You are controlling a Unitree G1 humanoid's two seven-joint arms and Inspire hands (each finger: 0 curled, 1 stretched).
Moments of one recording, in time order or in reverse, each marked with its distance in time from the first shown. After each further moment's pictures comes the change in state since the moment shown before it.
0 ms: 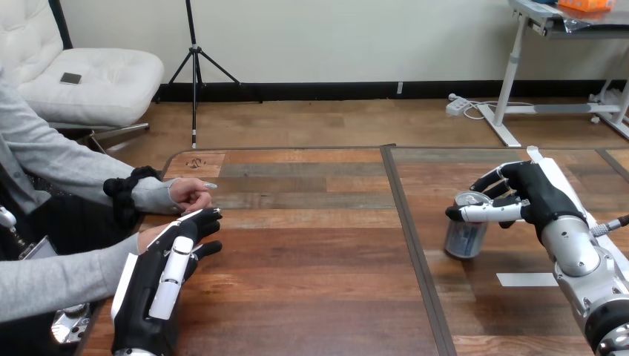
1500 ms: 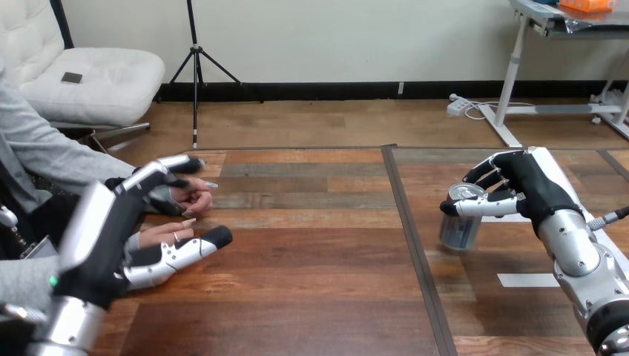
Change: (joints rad) left arm 0.013 0.266 0.061 -0.350 0.660 -0.033 0.391; right arm 0.009 -0.006 0.017 -0.014 -0.009 -0.065 0.005
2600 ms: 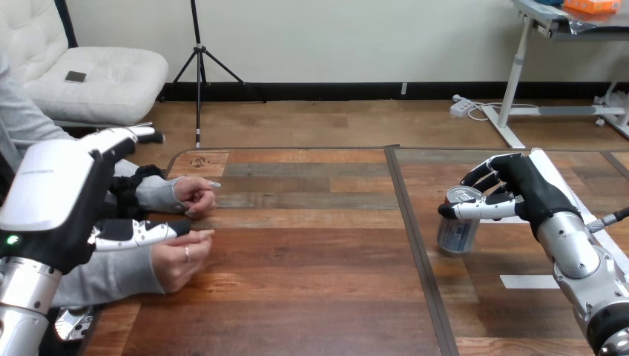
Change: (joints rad) left arm -0.040 0.209 -0.063 -0.057 0.274 0.171 0.231; right arm 0.008 0.000 0.002 -0.011 0.004 -0.003 0.012
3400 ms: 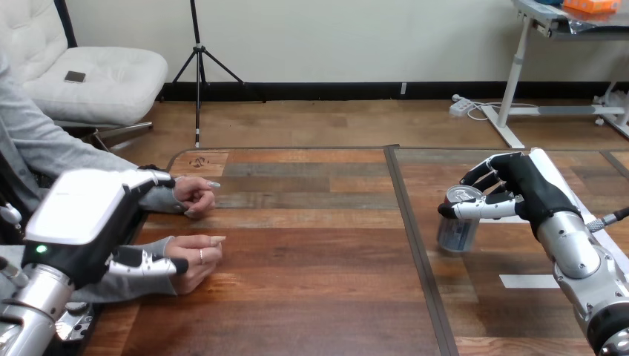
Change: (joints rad) left arm -0.109 0.104 -0.211 0.249 0.125 0.042 0.067; right arm 0.001 -0.001 0.000 -0.001 0.000 -0.009 0.000
